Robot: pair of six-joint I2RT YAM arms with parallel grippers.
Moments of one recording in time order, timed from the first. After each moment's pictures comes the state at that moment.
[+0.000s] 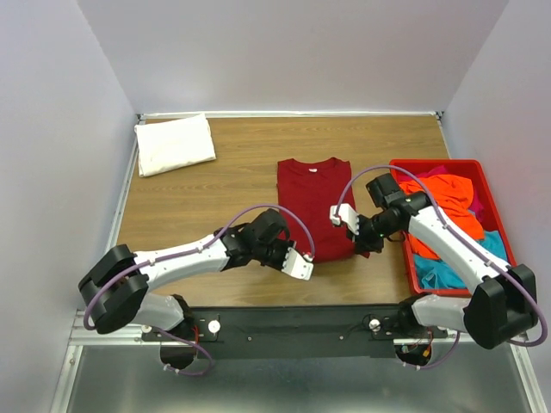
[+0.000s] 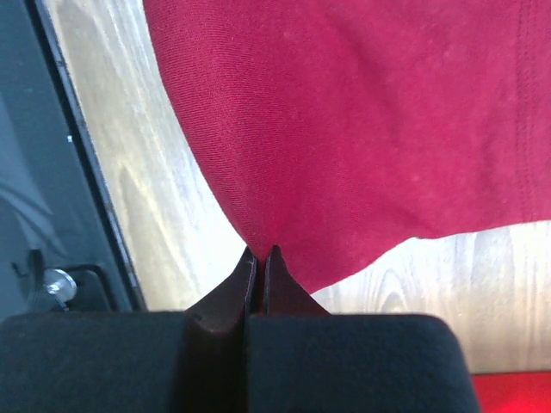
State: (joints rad) left arm -0.96 1.34 0.73 -0.25 0.33 0.97; right arm 0.39 1.25 0.91 -0.98 -0.49 -0.97
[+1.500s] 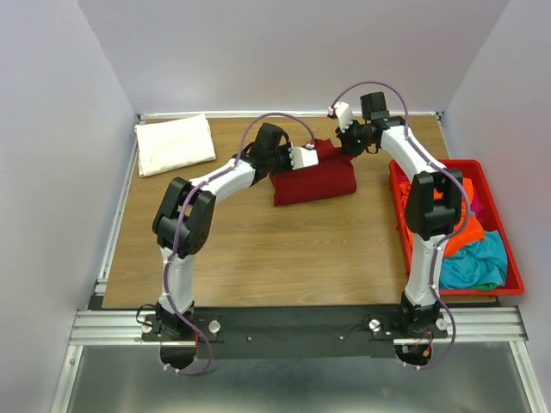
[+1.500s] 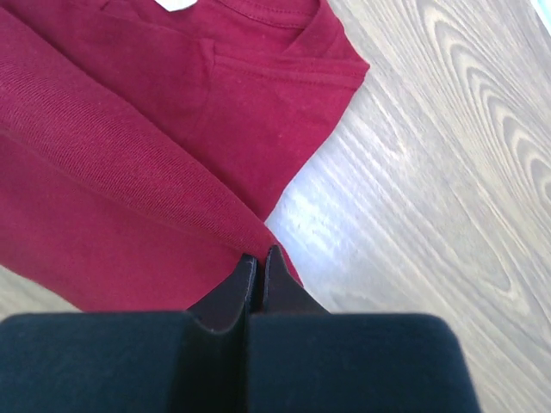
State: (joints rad) left arm -0.52 2.01 1.50 -0.12 0.25 0.93; right arm 0.19 2.10 1.83 -0.64 -0.33 -0.63
